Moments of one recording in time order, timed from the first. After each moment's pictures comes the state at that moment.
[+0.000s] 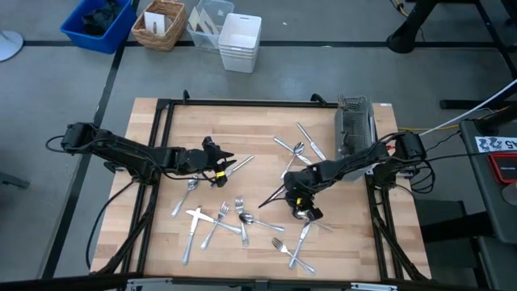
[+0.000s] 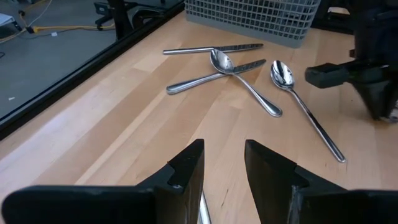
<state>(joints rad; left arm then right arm) -0.09 1.16 0.50 0.17 -0.49 -0.25 0.15 1.72 0.85 -0.28 -0.45 -0.23</state>
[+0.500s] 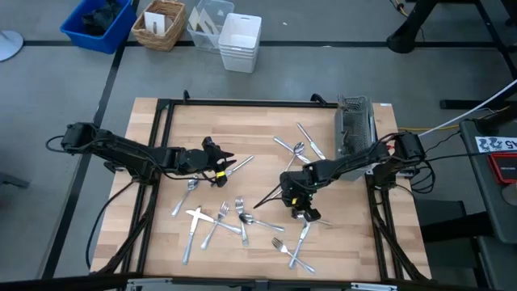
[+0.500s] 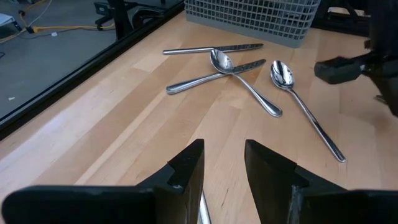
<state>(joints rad) -0.09 1.16 0.50 0.16 -0.49 -0.25 0.15 1.73 0.98 -0.44 -0.46 -0.17</state>
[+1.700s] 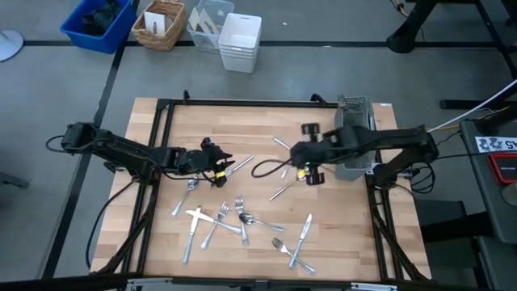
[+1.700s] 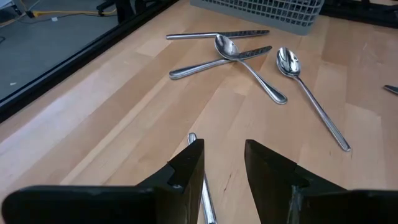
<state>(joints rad) -0.09 1.16 0.50 0.11 -0.49 -0.29 0.15 1.58 1.74 -1.36 0.39 -0.08</state>
